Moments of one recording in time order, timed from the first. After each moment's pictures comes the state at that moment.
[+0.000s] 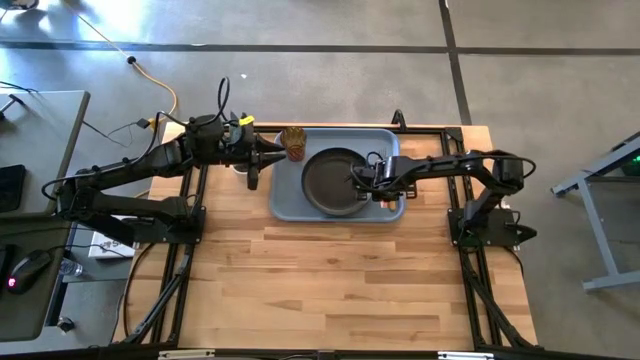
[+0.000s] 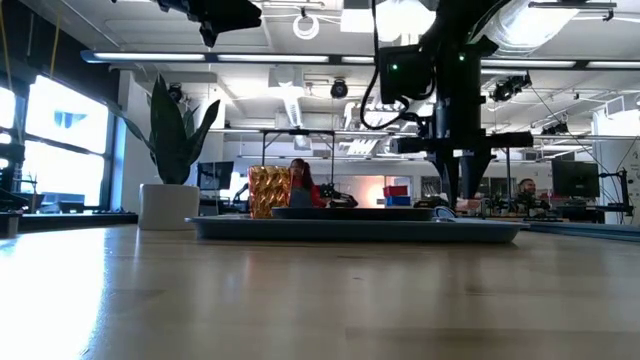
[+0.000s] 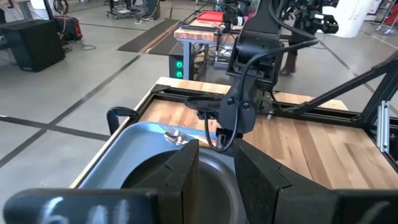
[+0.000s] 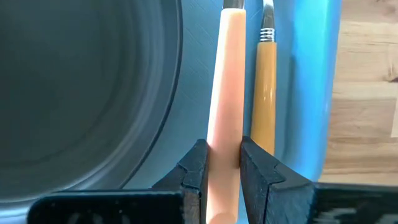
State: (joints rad) left arm 0.38 0.97 0.90 -0.16 0.19 0.01; right arm -0.20 1.70 1.11 -0.96 0.20 1.35
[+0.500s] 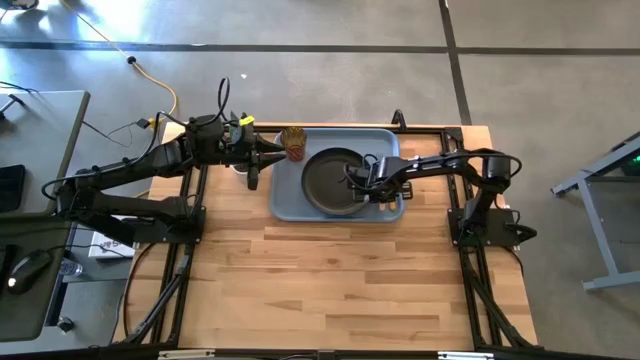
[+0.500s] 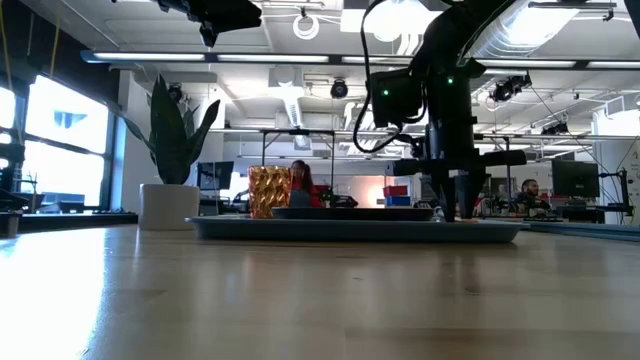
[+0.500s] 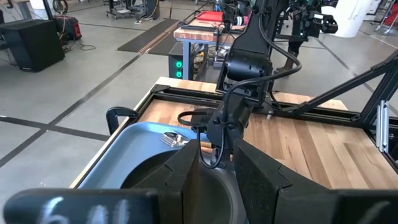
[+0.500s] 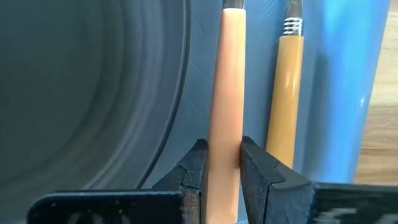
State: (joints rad) left arm 0.38 0.97 0.90 -0.16 0.19 0.01; right arm -0.23 1.79 1.11 -0.91 0.15 1.30
